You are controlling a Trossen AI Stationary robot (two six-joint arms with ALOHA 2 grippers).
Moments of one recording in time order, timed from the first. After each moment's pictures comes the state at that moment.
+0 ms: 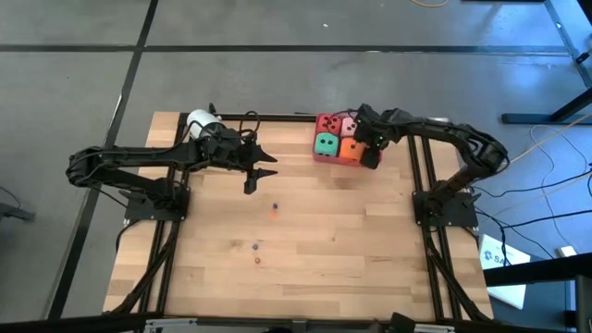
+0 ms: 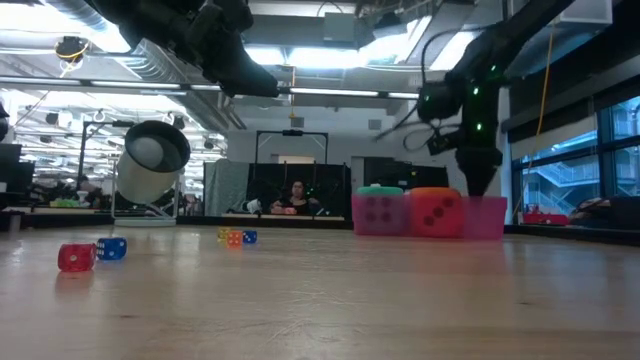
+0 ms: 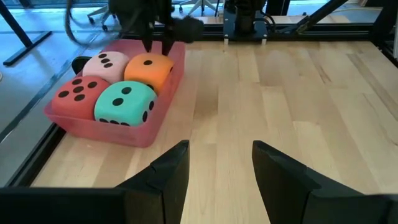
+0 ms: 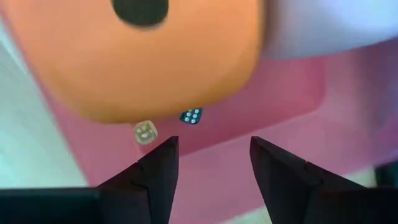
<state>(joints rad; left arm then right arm) 0.20 1.10 0.74 -0.01 0.16 0.13 -0.67 1.57 1.00 -0.84 0.14 -0.30</state>
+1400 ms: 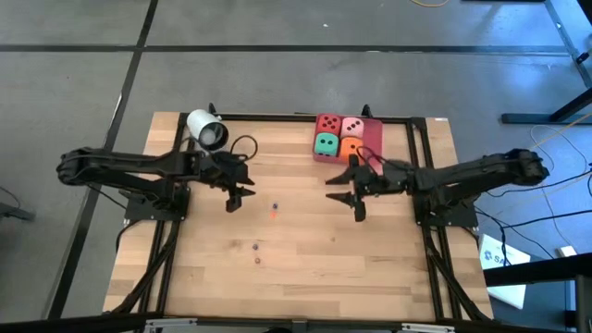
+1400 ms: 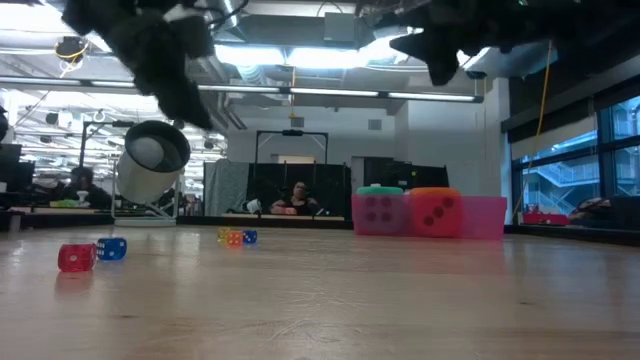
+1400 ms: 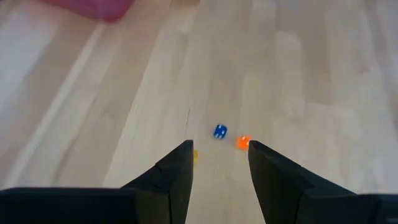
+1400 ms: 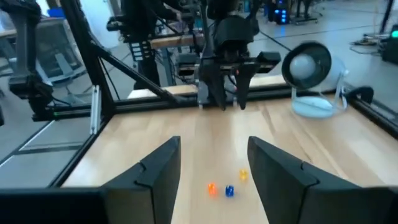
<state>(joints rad) 0.04 0.95 0.66 -0.39 0.05 -0.14 0.06 1.13 0.56 0.43 -0.02 0.14</state>
